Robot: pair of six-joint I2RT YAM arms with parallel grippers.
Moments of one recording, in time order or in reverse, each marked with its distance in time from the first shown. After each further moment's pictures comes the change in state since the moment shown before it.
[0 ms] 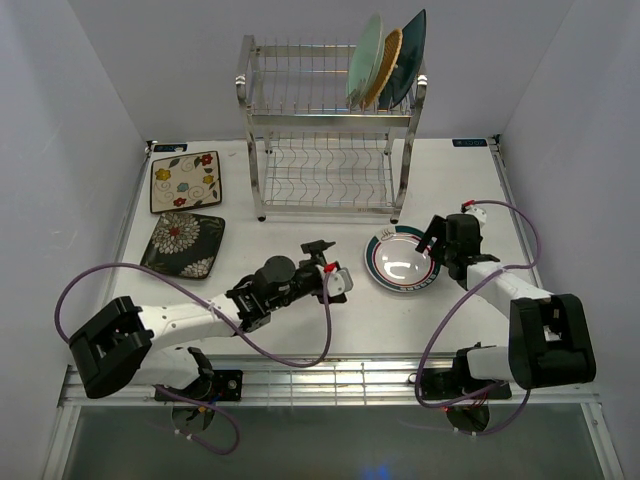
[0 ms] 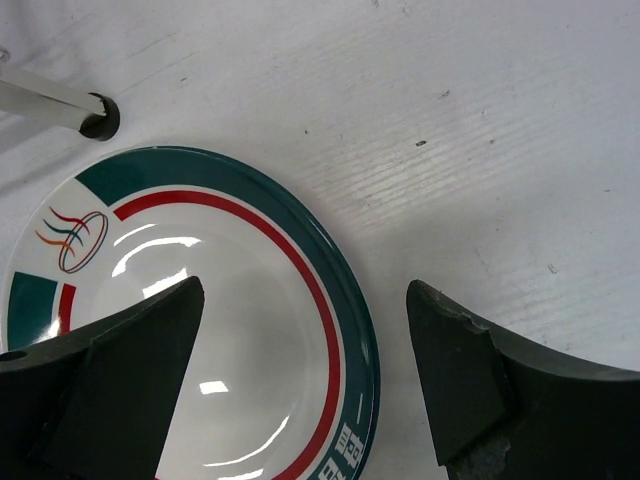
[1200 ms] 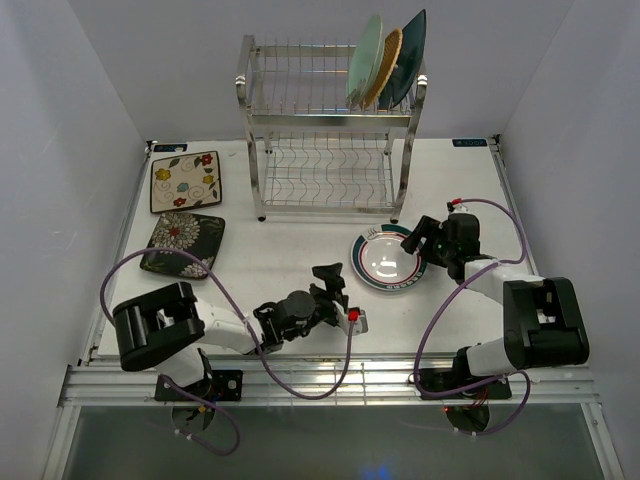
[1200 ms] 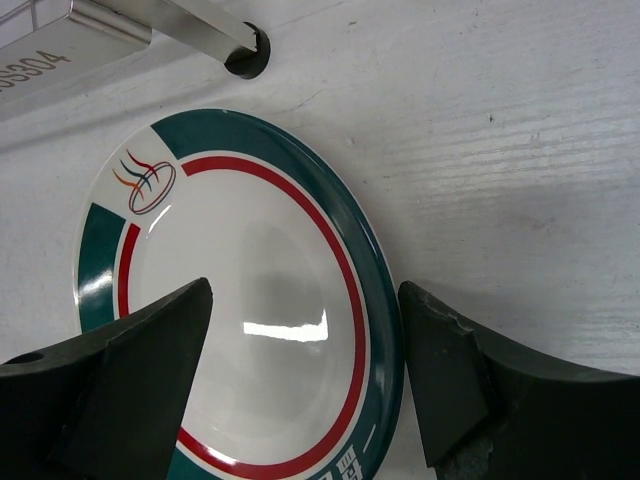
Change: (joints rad) left arm -0.204 0.237 -0.116 0.299 -0.294 0.298; right arm -0.049 0.114 -0.019 0.186 -0.381 -0.016
